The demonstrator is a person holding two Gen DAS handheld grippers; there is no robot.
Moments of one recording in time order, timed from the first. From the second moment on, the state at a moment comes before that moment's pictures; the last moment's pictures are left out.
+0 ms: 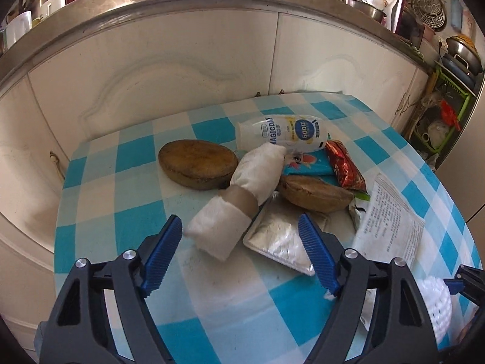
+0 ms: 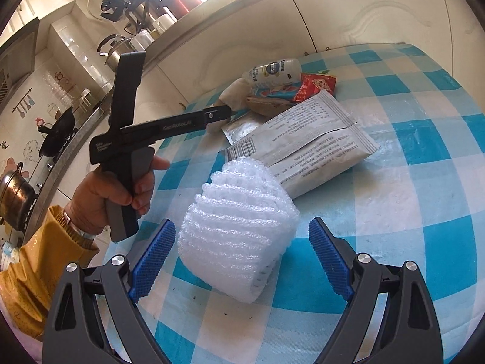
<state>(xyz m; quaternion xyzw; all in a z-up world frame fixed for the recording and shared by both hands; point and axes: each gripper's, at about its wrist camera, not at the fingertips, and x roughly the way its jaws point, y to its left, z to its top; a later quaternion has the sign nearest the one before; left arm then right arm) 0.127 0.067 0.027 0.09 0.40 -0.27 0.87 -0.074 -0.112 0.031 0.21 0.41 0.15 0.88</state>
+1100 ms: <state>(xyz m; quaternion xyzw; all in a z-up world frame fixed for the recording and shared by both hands) 0.094 0.131 0.035 -0.01 0.38 -0.20 0.90 -0.076 -0.117 0.027 0.23 0.41 0.14 0.87</state>
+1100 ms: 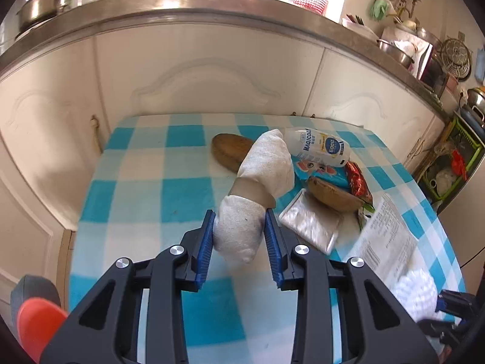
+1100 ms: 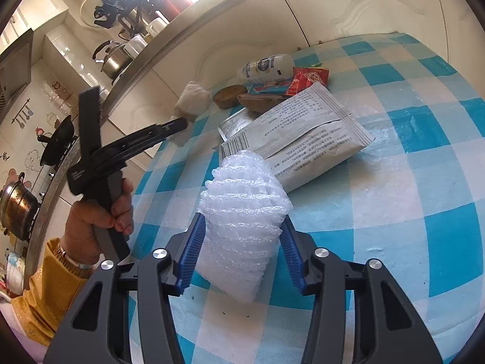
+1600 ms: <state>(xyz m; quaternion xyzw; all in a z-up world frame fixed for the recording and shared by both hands) 0.021 0.220 0.035 -0.08 0.37 -0.15 0.91 -0.085 -0.098 0.050 0.19 0.39 0.15 0.89</state>
